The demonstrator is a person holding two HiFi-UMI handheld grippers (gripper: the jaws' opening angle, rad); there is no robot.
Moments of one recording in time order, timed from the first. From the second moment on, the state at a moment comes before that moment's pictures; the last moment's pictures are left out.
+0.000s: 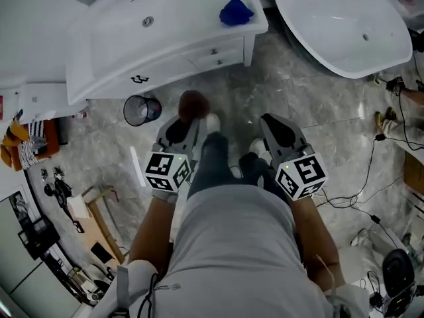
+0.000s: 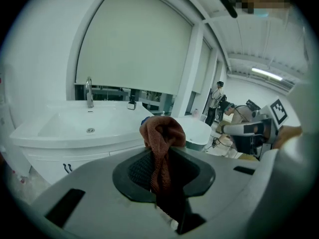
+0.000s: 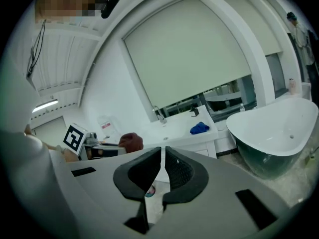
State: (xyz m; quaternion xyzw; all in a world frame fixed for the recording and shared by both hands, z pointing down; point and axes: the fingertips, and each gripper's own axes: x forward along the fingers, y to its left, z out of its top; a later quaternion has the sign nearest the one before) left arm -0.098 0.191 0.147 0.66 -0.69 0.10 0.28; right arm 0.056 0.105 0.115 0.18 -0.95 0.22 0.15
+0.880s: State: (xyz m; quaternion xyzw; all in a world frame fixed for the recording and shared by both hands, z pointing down) left arm -0.237 0.063 0.332 0.65 -0.64 0.29 0.31; right arm -0.048 0.006 0.283 0.42 -0.86 0.26 0.13
